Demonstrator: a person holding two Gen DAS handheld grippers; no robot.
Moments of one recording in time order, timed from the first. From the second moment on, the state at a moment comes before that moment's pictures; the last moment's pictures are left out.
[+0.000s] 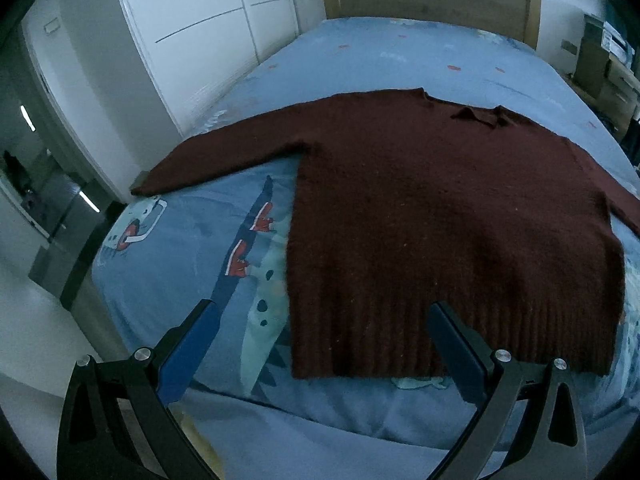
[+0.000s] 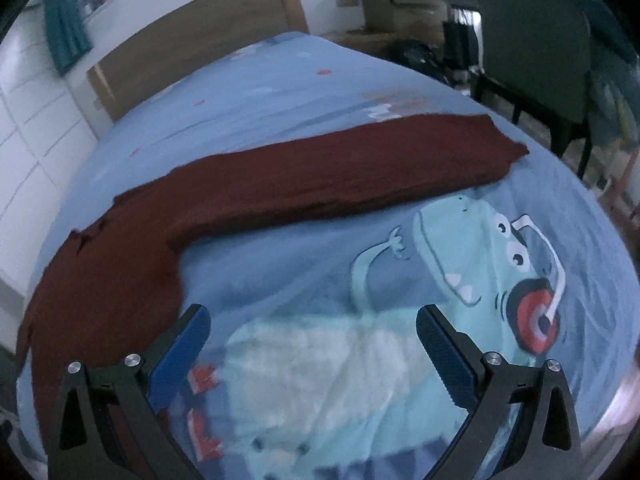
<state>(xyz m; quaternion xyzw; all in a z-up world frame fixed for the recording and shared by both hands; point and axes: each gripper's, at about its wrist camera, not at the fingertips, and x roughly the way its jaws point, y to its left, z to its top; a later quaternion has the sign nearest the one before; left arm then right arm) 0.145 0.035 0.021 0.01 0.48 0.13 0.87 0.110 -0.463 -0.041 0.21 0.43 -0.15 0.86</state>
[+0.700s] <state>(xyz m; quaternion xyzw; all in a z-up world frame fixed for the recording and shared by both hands) 0.163 0.043 0.006 -0.02 0.51 0.14 0.85 0.145 -0.642 -0.085 0.44 0.35 -0.22 0.79</state>
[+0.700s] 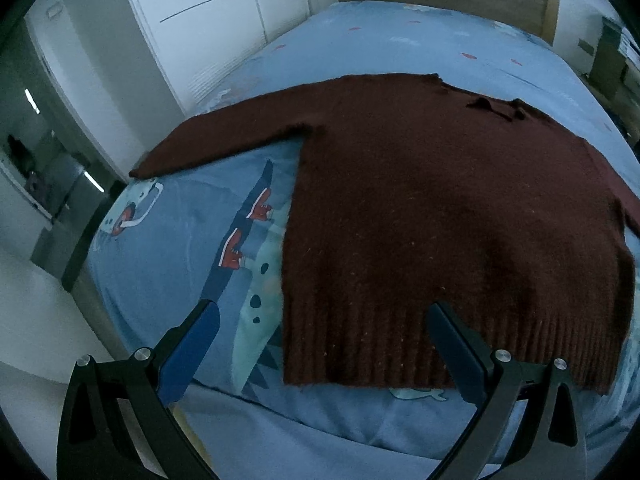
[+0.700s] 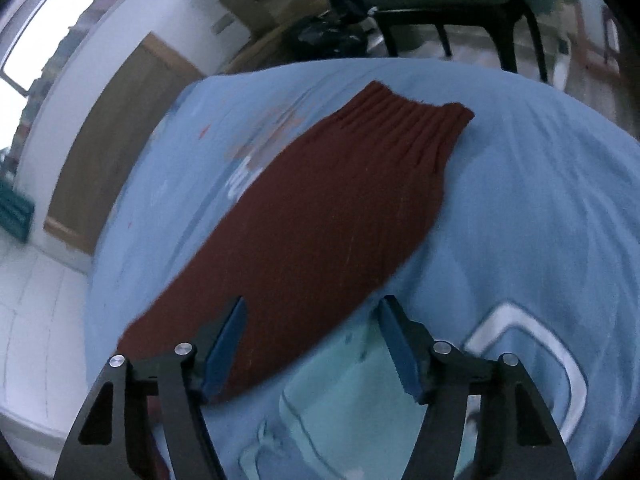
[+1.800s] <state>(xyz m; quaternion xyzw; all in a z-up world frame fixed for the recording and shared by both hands) 0.159 0.060 -0.002 -0.08 0.51 0.12 0.85 0.256 -0.565 -0.016 0.49 0.33 -0.04 0.81</state>
